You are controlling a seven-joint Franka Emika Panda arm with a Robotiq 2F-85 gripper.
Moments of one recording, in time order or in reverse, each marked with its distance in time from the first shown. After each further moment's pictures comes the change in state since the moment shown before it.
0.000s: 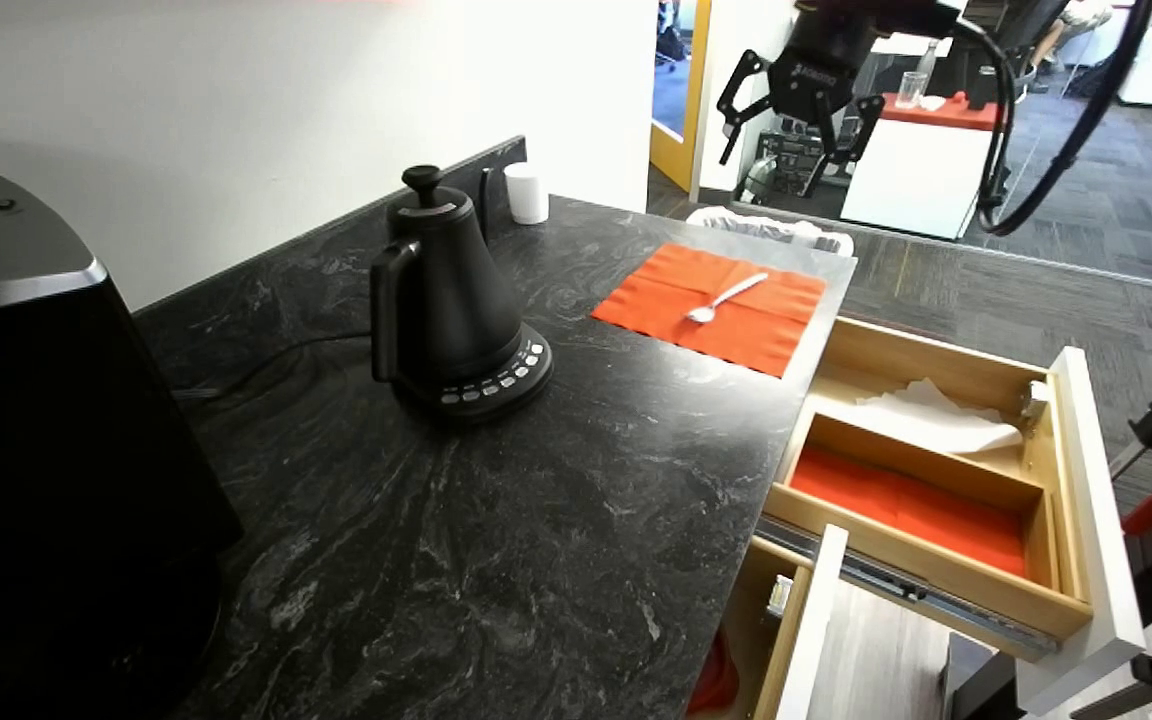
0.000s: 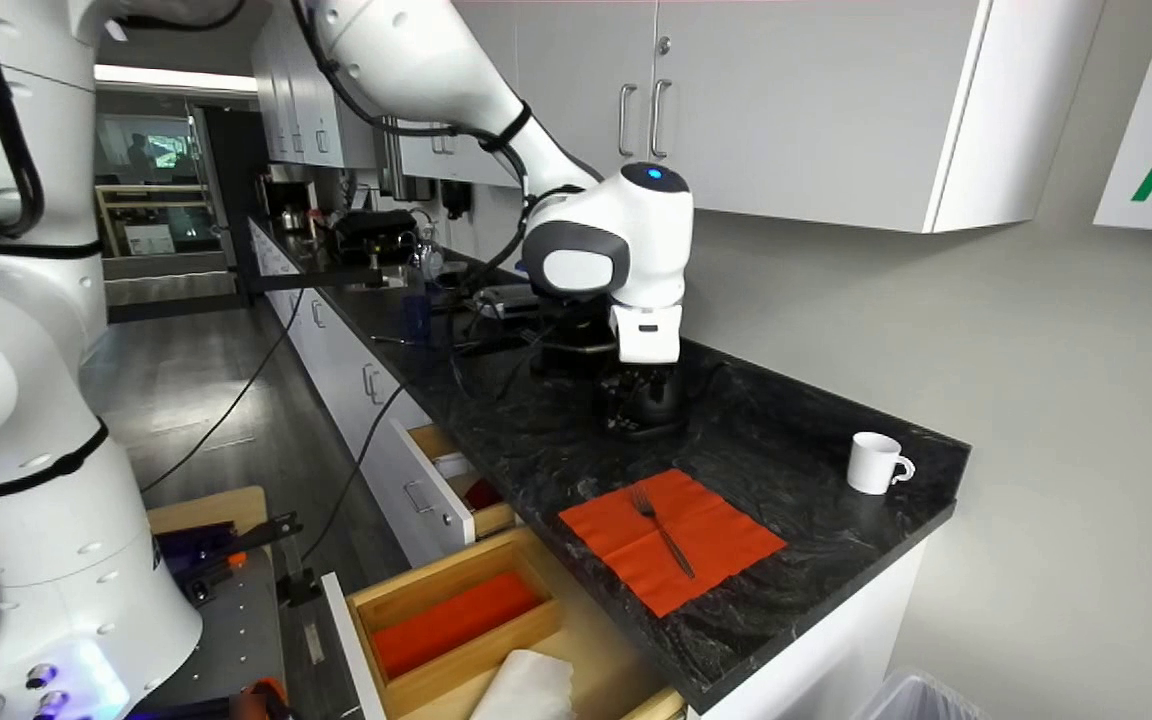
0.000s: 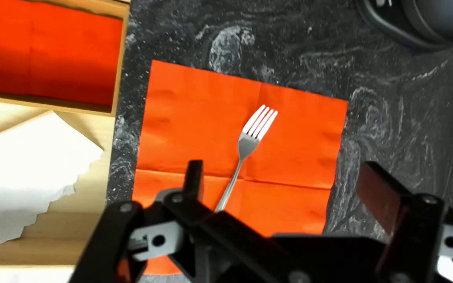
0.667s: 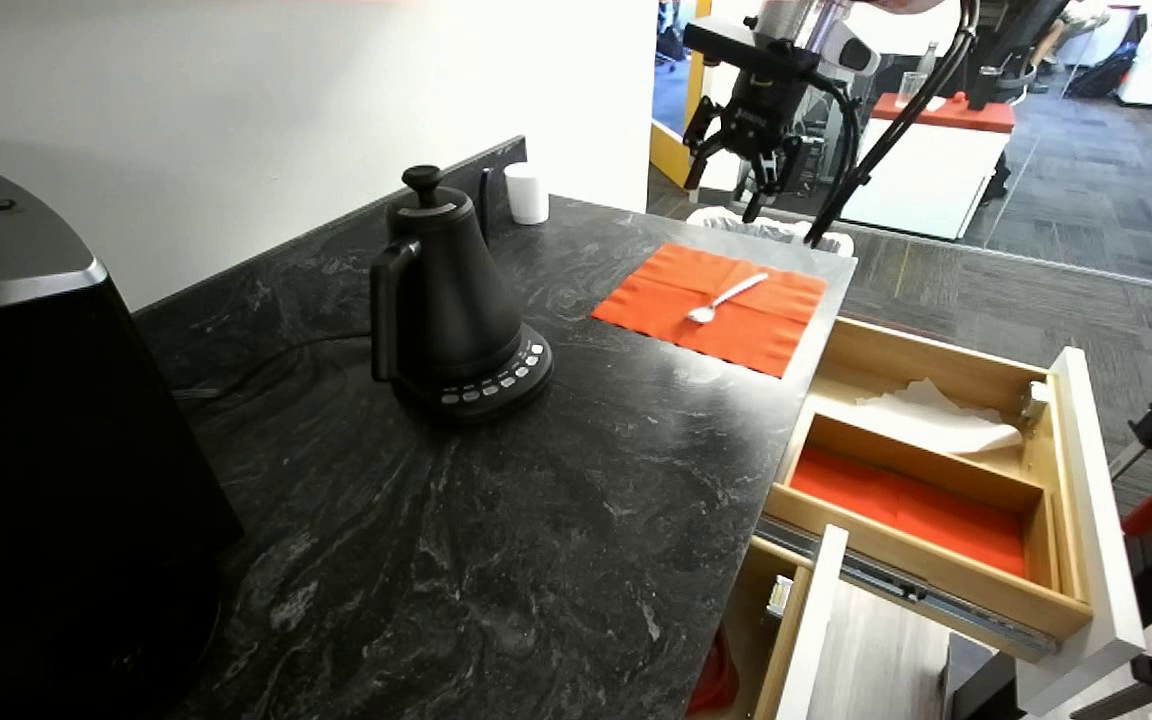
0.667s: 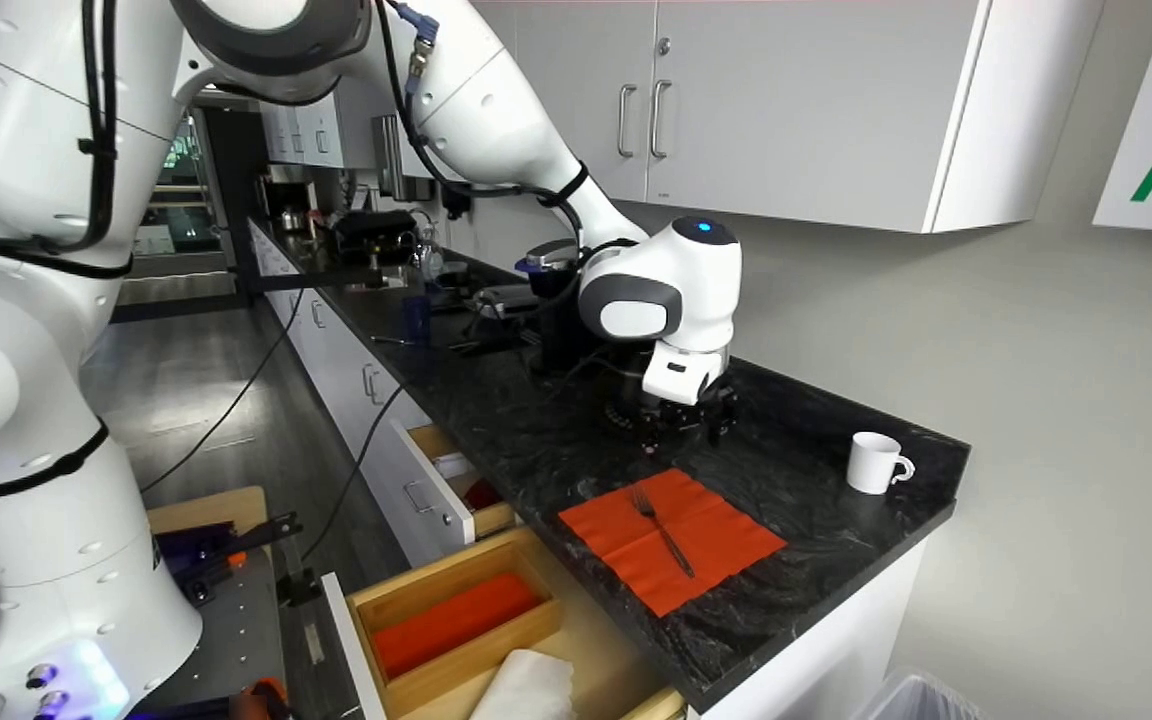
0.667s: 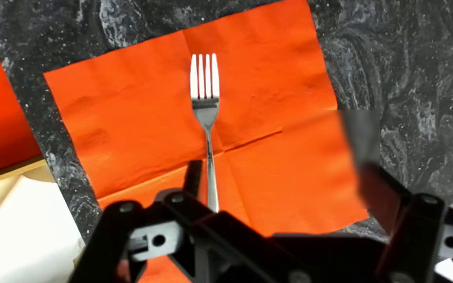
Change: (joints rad) arm 0.009 0.251 -0.046 0.231 -0.008 0.042 0.480
